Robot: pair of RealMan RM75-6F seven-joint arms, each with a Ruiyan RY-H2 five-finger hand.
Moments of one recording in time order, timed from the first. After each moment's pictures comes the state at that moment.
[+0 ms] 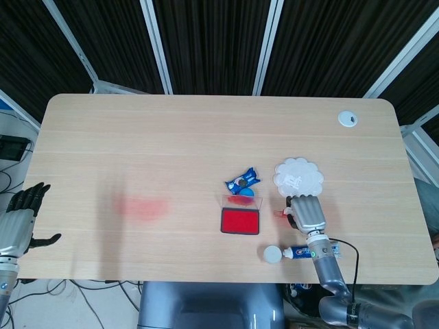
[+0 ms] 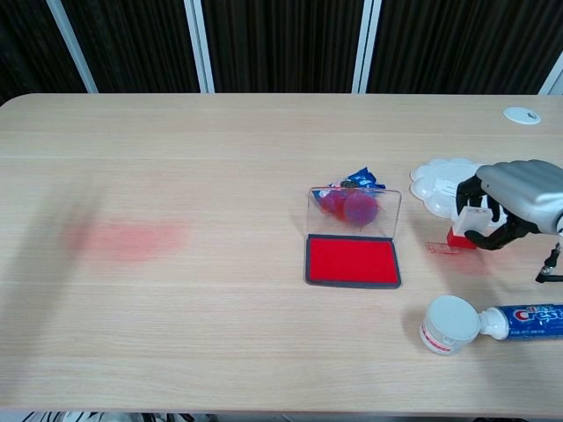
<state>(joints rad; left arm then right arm) -0.18 -1.10 -0.06 -1.74 1.30 1.31 0.11 0.50 -1.69 0.12 -1.30 -1.12 1.15 -0.50</state>
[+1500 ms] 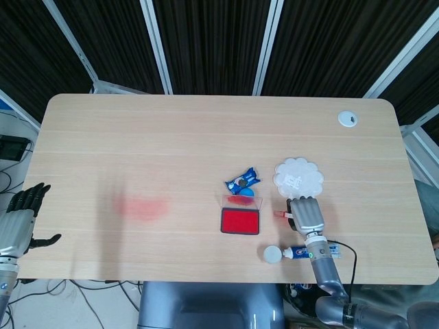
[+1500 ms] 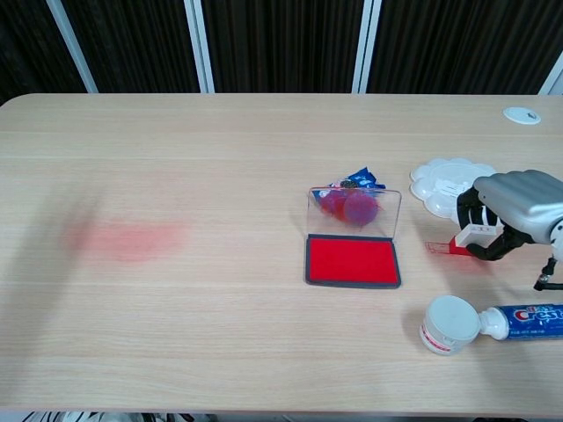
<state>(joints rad) -0.18 -1.09 -0.06 -1.74 1.30 1.31 0.11 0.49 -1.72 0.13 -1.27 -1.10 1.13 -0.55</state>
